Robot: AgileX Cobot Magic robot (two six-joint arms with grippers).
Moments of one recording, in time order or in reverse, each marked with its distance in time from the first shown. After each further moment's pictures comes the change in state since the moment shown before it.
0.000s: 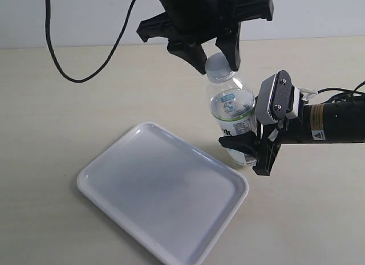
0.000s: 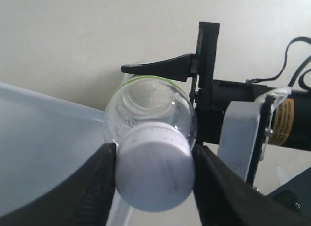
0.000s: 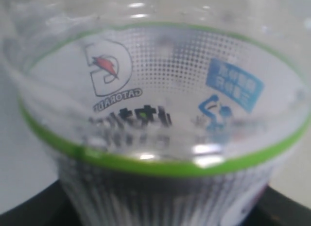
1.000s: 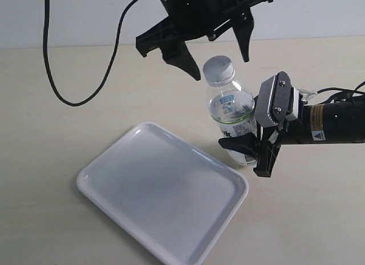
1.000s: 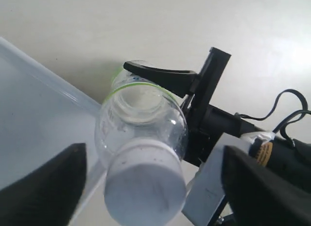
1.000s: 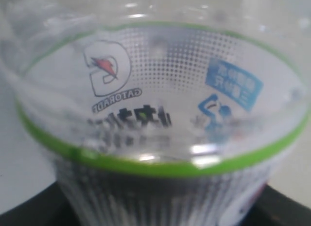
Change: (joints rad) left arm 0.000 0.000 0.000 0.001 -0.010 -0.330; right arm 0.000 0.000 0.000 -0.007 -0.002 -0.018
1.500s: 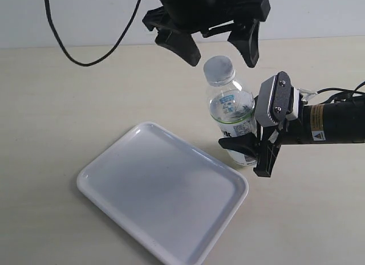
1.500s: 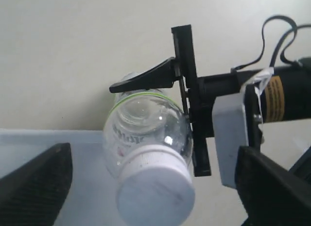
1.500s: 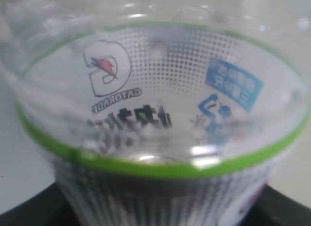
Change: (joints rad) left arm 0.026 0.000 0.000 -0.071 -0.011 0.642; right arm 0.000 0.000 0.000 -0.002 0.000 0.007
